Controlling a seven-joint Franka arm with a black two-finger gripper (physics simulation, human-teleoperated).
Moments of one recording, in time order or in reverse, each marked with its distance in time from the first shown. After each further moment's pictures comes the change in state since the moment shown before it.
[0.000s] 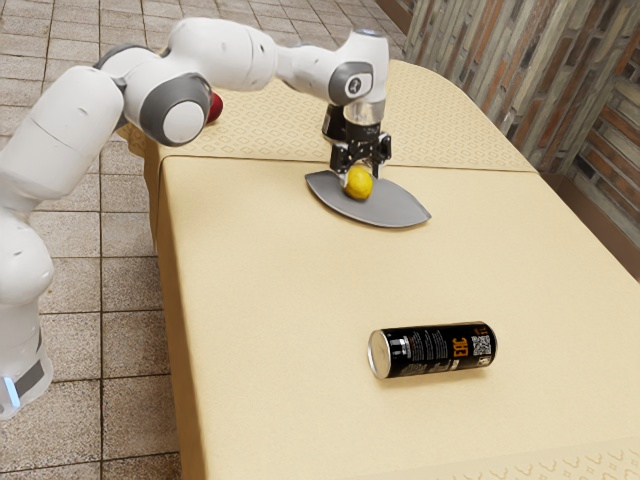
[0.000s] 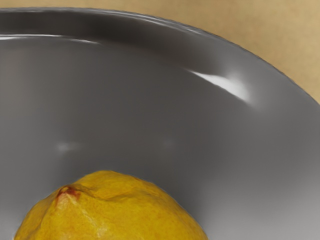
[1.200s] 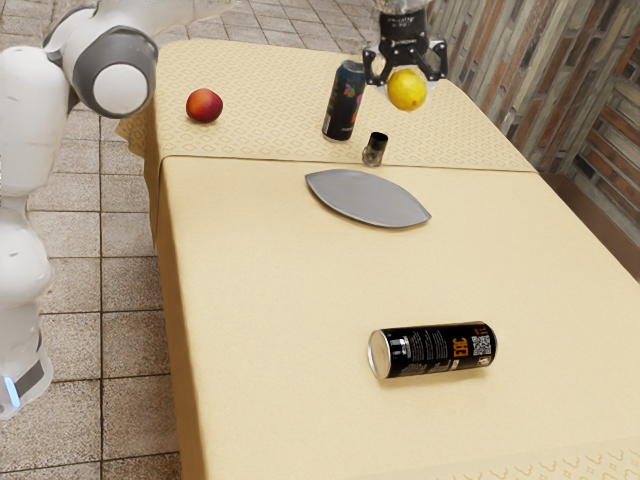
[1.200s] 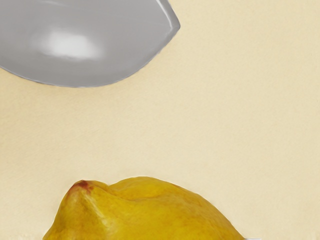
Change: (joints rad) arm -0.067 -0.346 -0.159 0.165 -0.054 -0.356 0.419
